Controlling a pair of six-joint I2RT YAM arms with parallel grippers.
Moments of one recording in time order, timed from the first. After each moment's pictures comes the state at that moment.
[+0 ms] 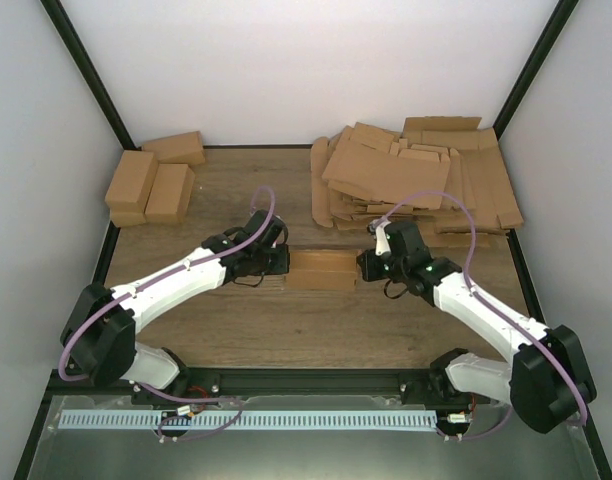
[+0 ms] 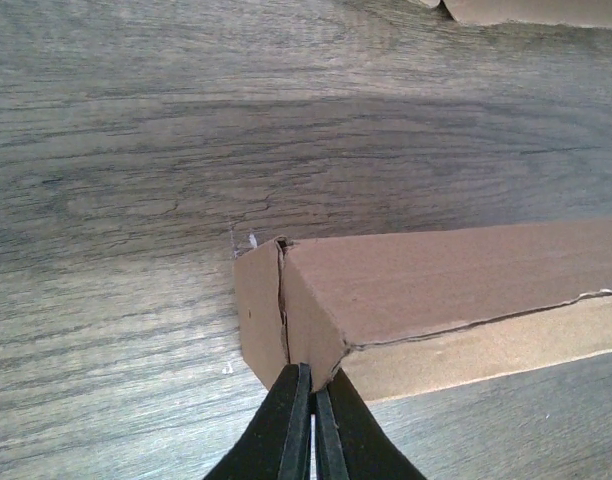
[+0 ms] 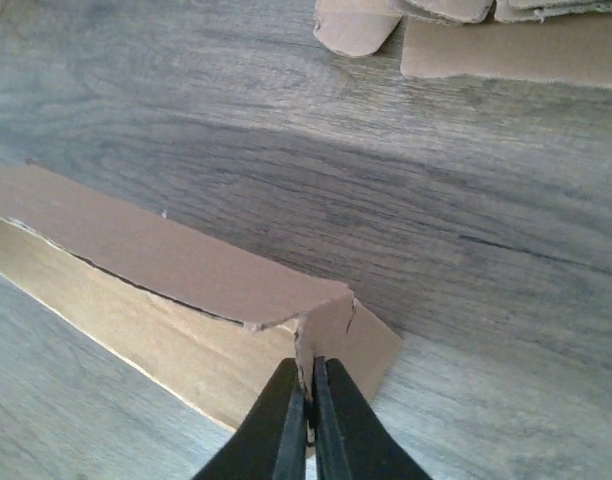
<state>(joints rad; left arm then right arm) -0.73 1.44 1.00 -0.55 -0.01 -0.68 0.49 1.14 0.66 -0.29 -0.18 0.31</state>
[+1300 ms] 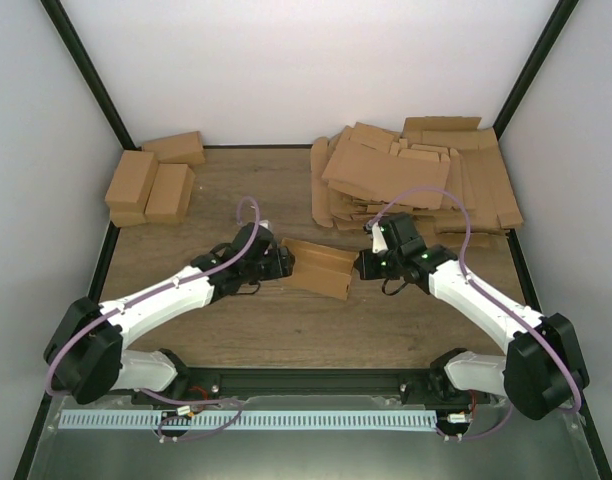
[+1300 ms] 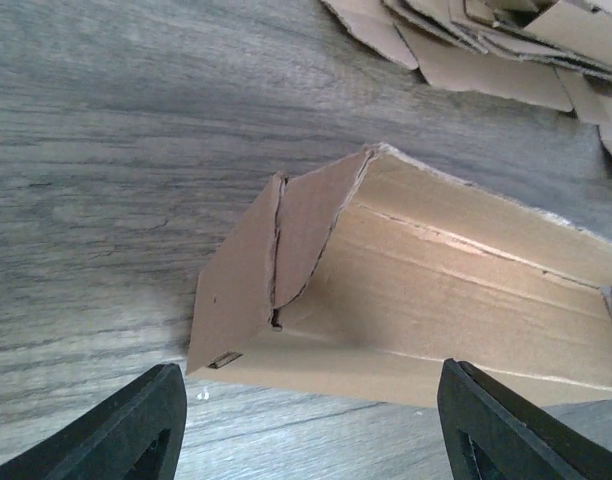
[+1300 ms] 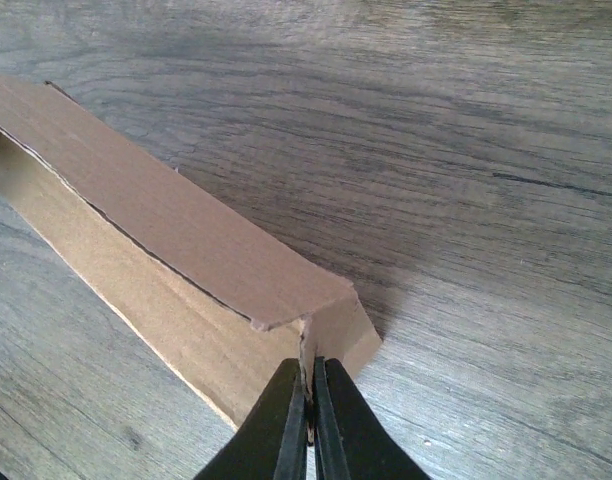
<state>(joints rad) -0.74 1.32 0.81 -0.32 -0.04 -0.78 0.49 1.22 0.79 -0.48 -0.24 0.37</state>
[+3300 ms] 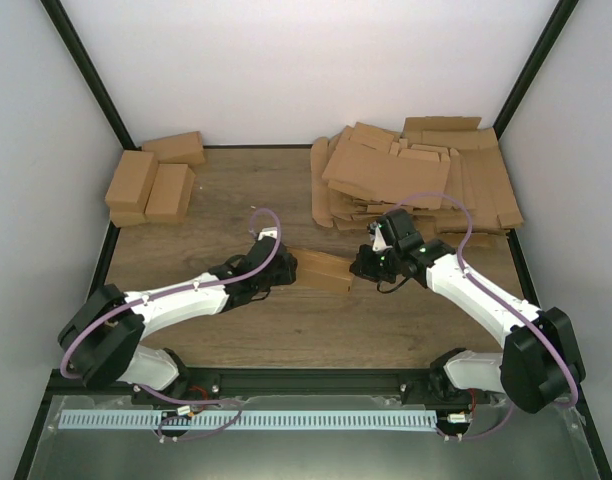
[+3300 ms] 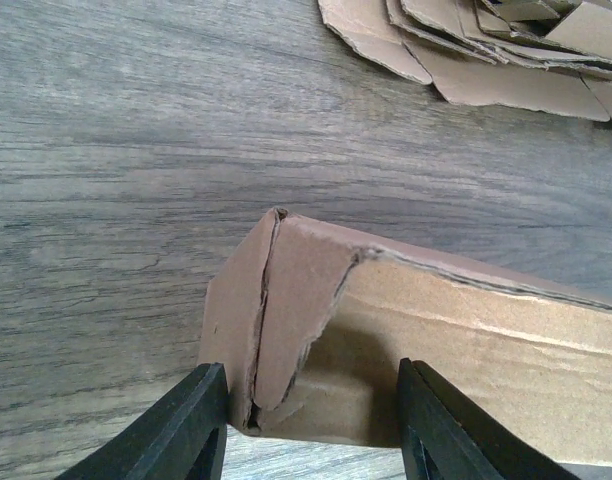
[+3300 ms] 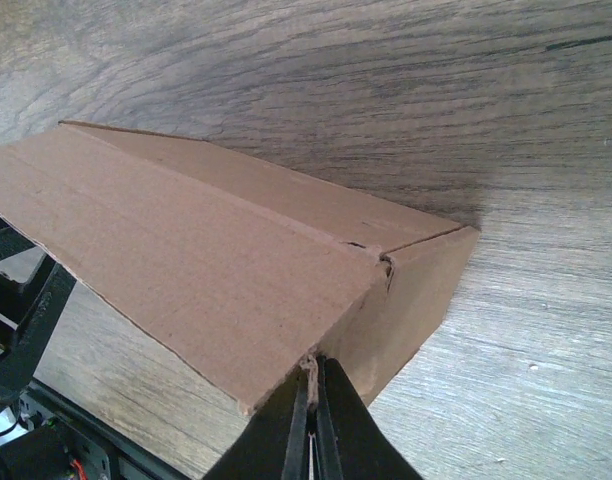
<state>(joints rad) -0.82 1.42 0.72 -0.09 -0.19 -0.77 0.50 1.25 0.84 -0.56 -0.35 0.67</state>
